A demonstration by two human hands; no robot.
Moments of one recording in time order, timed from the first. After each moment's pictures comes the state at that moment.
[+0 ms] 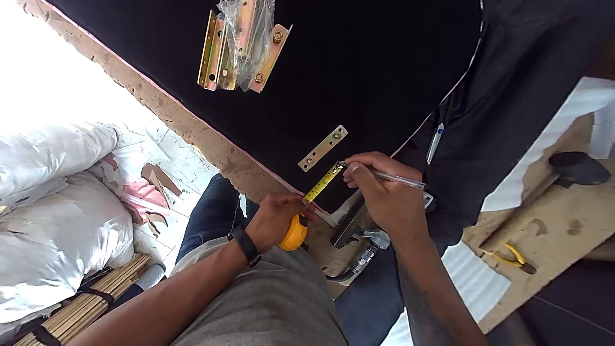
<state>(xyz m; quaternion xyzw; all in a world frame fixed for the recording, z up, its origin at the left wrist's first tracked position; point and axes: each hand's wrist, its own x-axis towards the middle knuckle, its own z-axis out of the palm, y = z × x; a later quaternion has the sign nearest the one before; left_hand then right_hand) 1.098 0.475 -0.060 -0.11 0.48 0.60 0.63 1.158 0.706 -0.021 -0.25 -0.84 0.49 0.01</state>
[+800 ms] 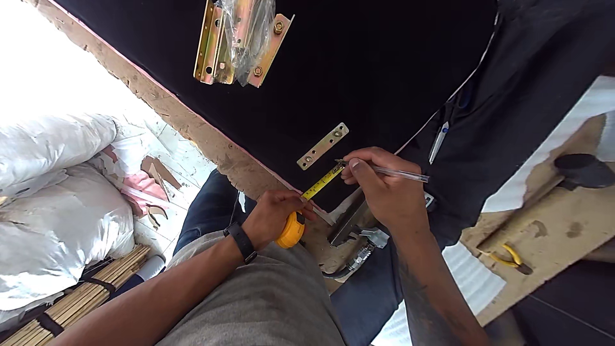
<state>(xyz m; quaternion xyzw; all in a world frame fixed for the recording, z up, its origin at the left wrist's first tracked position) 1.094 0.477 -0.061 -0.12 0.47 0.60 0.64 1.151 0.713 -0.024 -0.24 -0.82 0.52 0.00</state>
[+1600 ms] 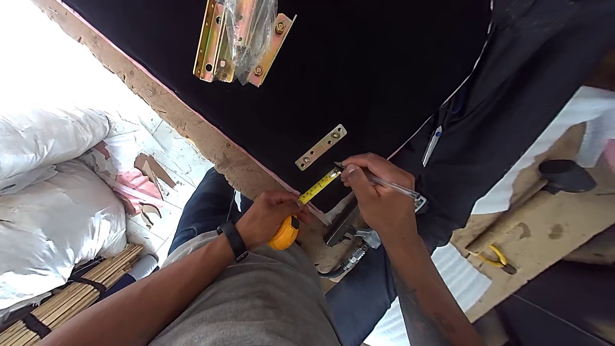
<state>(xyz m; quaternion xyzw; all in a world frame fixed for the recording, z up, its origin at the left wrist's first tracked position) 1.091 0.468 -0.062 -0.06 0.48 0.58 0.65 1.159 0.708 -0.029 -0.21 -0.86 0.46 0.03</state>
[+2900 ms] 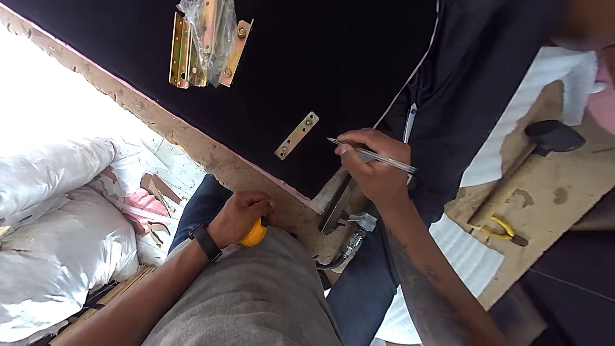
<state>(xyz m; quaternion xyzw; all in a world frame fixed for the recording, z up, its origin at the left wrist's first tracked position) 1.089 0.435 -0.063 0.08 0.62 0.48 0.61 1.171 0.744 -0.043 -0.11 -0.87 0.45 0.18</state>
